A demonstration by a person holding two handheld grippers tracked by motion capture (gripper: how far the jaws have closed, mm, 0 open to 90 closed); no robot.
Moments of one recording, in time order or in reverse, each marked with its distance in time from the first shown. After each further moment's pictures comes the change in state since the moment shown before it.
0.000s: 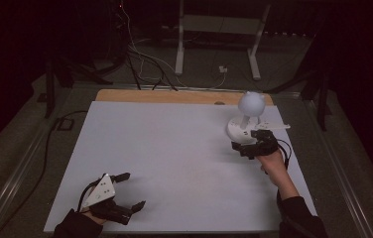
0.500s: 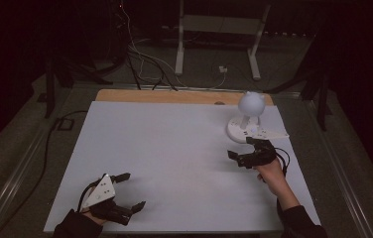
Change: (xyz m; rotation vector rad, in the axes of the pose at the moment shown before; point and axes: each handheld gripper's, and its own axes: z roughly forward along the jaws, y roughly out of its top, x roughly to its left) left arm -0.001 0.000 0.000 0.001 0.000 0.002; right arm 0.025 -0.014 -0.011 -0.030 0.063 -0.042
